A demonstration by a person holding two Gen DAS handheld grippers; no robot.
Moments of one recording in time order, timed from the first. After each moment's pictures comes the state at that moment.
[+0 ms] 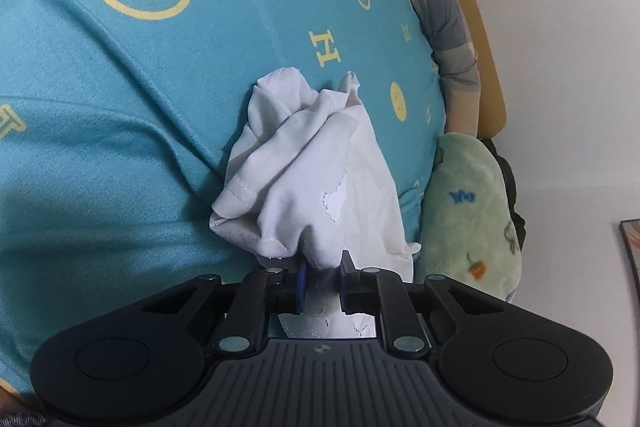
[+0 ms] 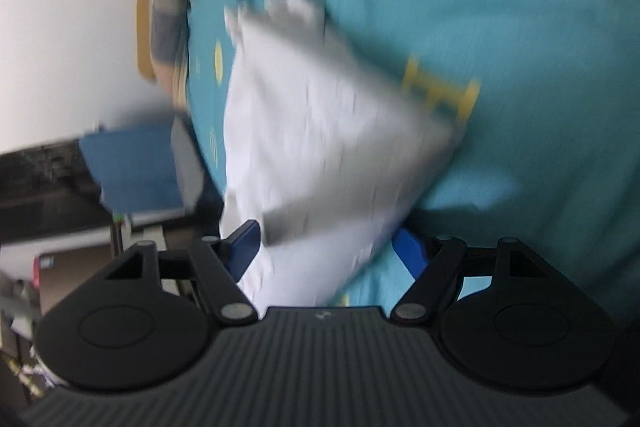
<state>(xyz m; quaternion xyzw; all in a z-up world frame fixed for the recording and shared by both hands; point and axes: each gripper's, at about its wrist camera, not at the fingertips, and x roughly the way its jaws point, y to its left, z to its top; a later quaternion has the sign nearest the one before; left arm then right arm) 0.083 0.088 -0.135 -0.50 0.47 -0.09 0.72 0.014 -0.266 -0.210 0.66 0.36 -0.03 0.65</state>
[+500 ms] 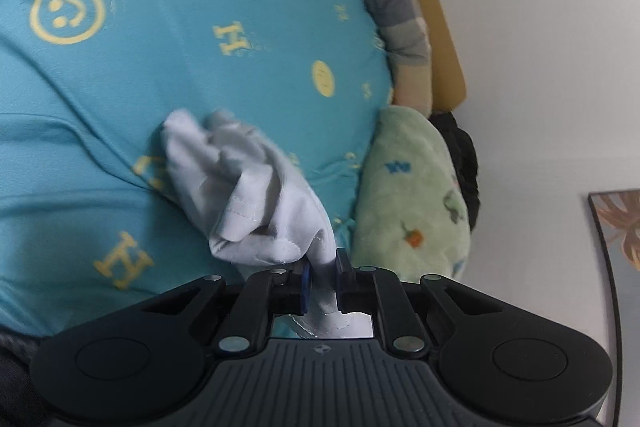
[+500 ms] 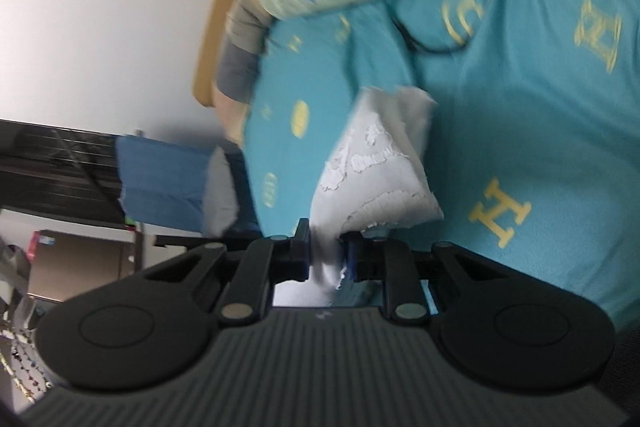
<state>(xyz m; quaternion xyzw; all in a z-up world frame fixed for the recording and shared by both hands) 0.086 0.049 -0.031 -0.49 0.48 -0.14 0.72 -0.008 -0.304 -0.094 0.60 0.29 -0.03 0.74</state>
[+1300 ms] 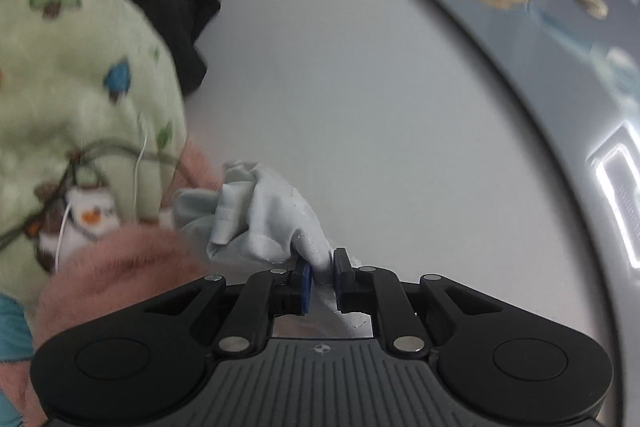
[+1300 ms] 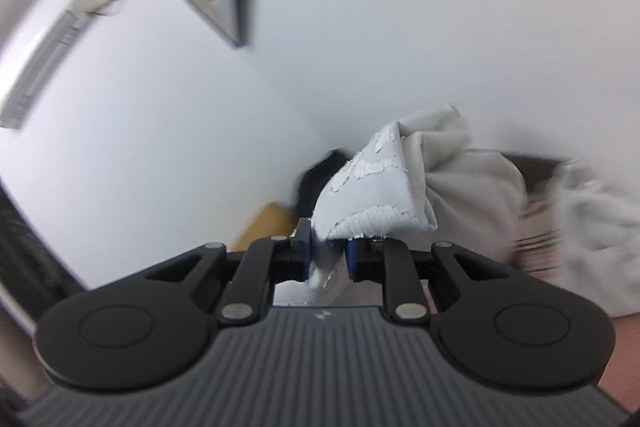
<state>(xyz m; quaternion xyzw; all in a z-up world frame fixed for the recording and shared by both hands) 0.061 -0.427 0.098 -0.35 0.43 -0.50 0.66 -0.179 -0.612 0.154 0.39 0.04 -0.24 0.89</state>
